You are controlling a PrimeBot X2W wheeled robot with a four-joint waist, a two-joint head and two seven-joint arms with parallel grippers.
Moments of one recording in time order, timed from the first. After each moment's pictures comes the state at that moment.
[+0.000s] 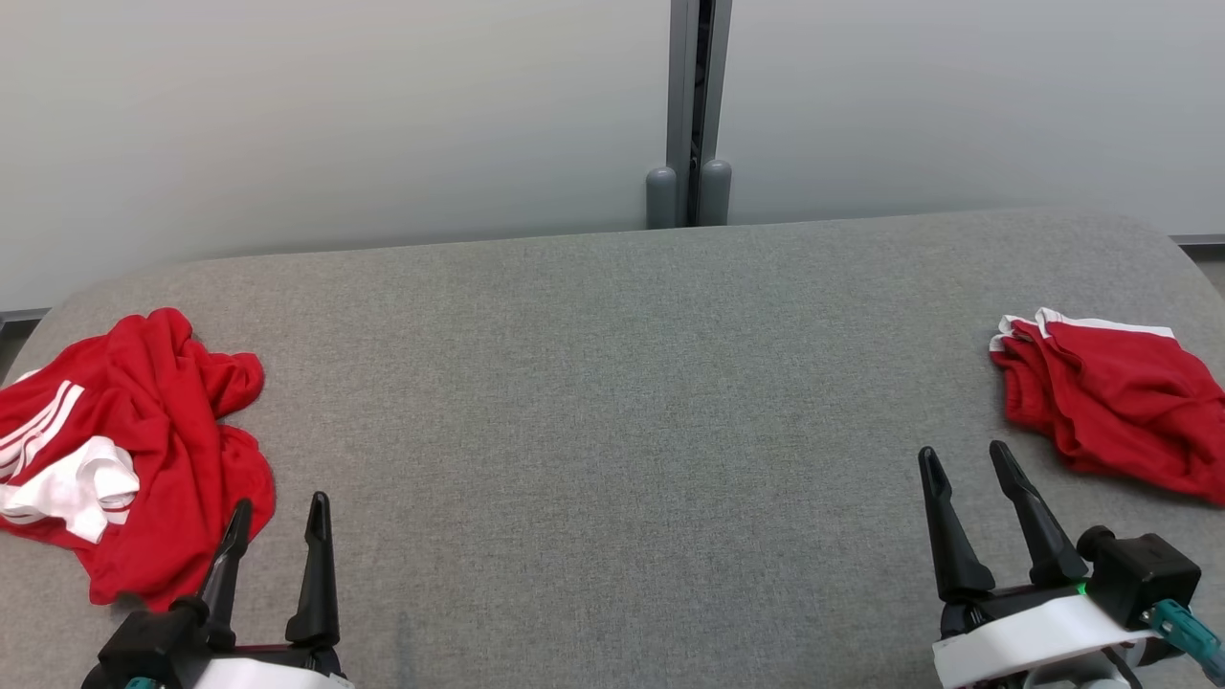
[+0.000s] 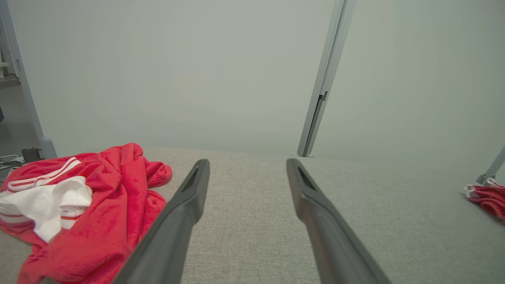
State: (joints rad) left arm 0.06 0.05 0.06 0.16 -0.24 -0.10 -0.26; right arm -0.03 -0.09 0.14 0.16 0.33 0.13 -0.26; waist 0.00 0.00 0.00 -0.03
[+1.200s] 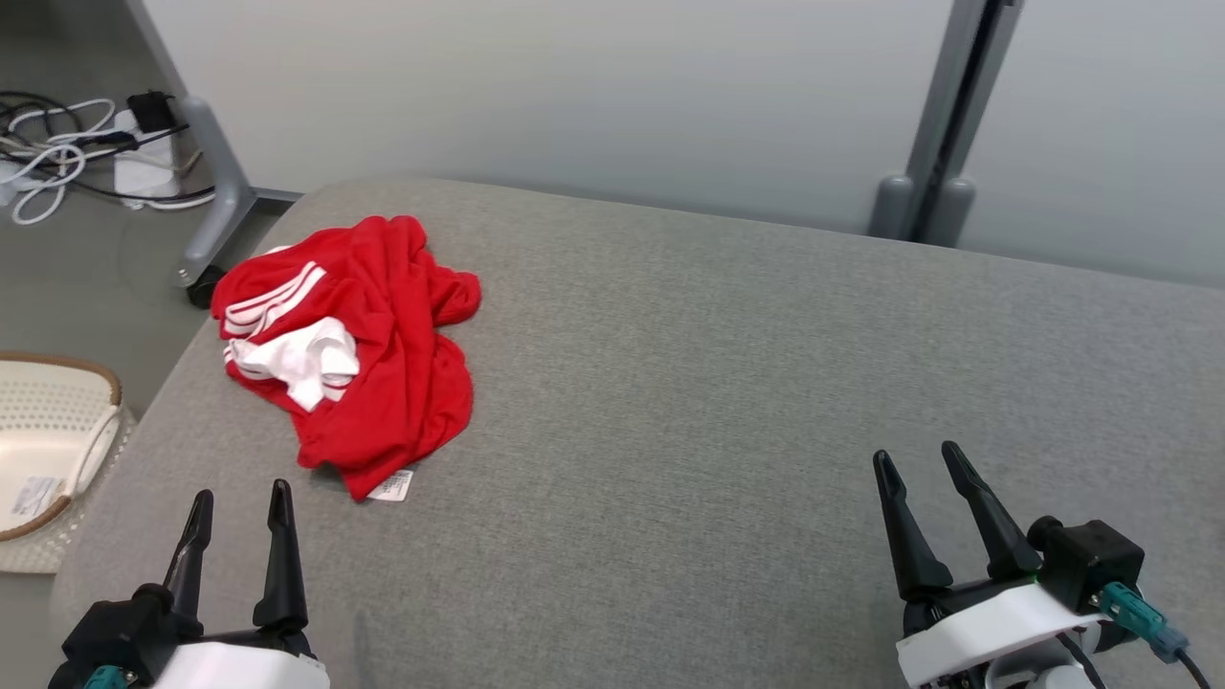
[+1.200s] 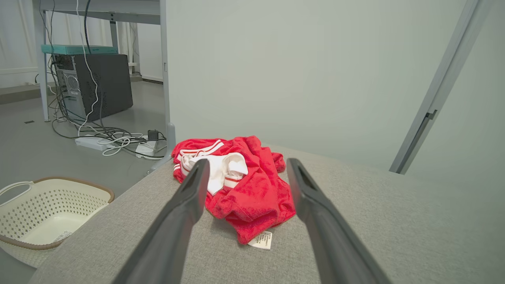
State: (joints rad) left arm 0.02 0.05 0.12 0.20 -0.23 -0.09 -0.26; right arm -0.08 -0.09 0.21 0.24 0.34 0.13 -0.26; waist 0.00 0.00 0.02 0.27
